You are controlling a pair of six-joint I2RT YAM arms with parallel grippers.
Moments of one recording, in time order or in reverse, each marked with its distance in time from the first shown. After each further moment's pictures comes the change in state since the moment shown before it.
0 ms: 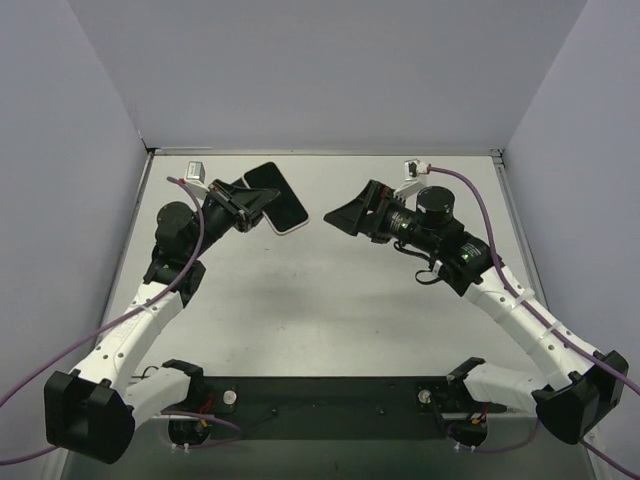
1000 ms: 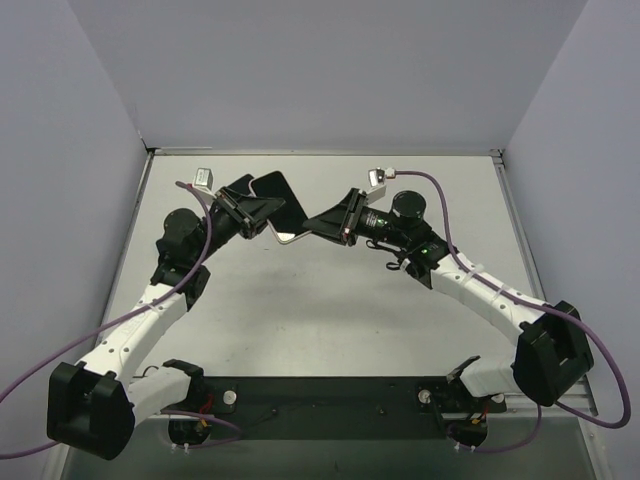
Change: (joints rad) left arm -0.017 0.029 -0.079 0.090 0.047 0.038; right arm 0.022 0.201 -0.148 0.509 -0.291 0.404
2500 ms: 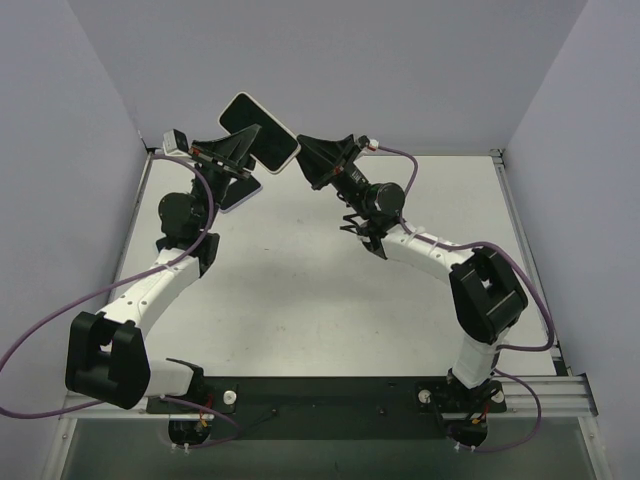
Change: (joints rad) left arm 0.008 0.252 0.204 0.596 -0.270 -0.272; right arm 0.045 0.438 0.270 0.903 0.325 0.795
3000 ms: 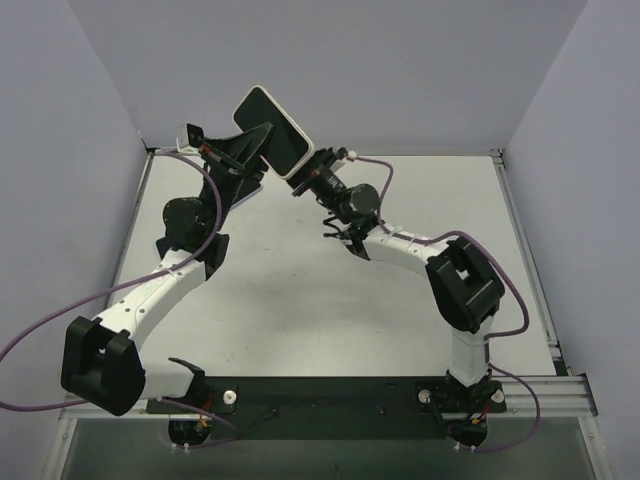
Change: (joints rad) left arm -0.070 -0.012 0.034 0.019 -0.062 -0.090; right arm 0.035 0.091 0.084 0.014 0.078 0.026
